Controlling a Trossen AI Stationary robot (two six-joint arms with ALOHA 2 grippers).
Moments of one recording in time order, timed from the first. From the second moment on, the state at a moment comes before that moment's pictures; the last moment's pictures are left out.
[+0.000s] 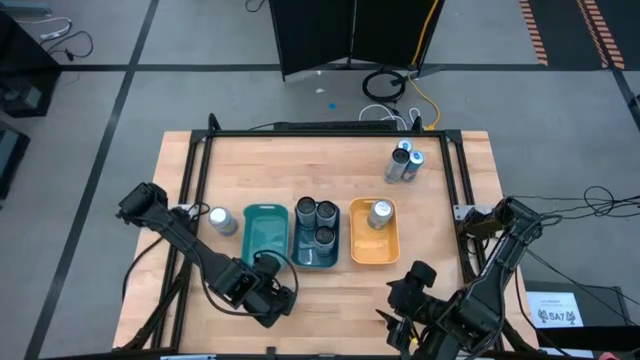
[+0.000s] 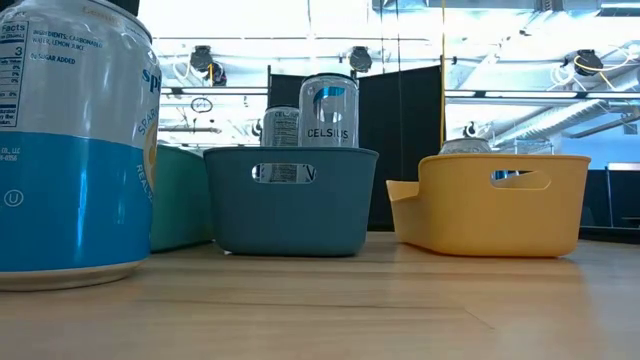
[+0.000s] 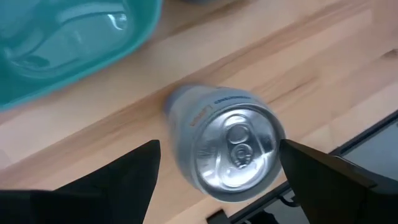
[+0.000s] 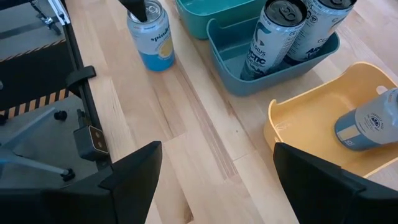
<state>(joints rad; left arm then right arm) -0.64 1.76 1.45 -0.98 -0.18 -1.77 0.89 1.83 1.87 -1.36 0.68 1.29</state>
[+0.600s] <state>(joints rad) -0.62 1.76 1.45 -0.86 -0.24 -1.67 0.89 1.83 1.87 -1.36 0.68 1.27</state>
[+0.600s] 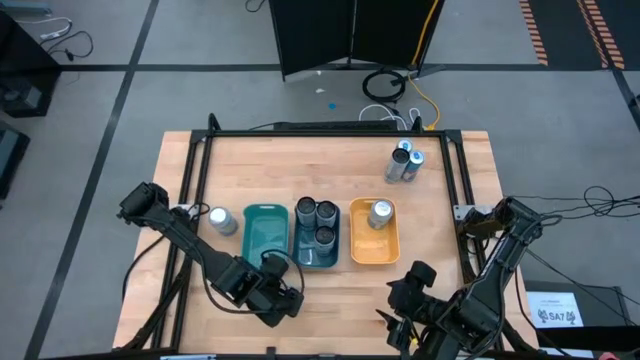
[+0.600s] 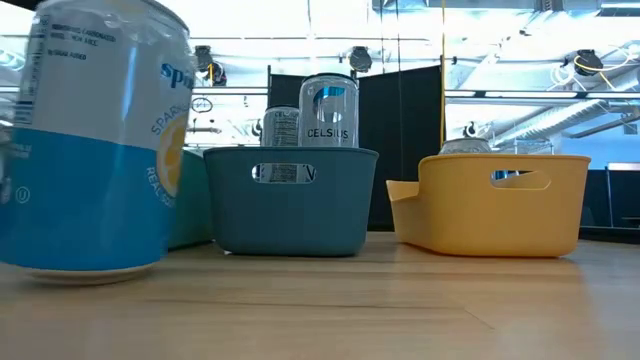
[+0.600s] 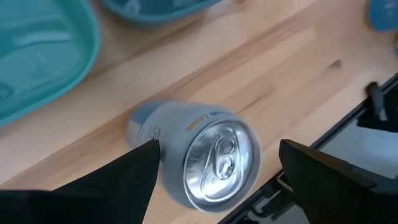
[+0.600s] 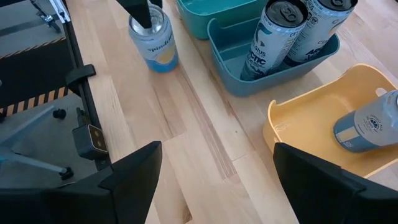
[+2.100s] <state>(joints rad) -0.49 1.57 1.57 -1.20 -0.24 -0.51 0.74 1.83 1.87 -1.16 0.71 1.01</state>
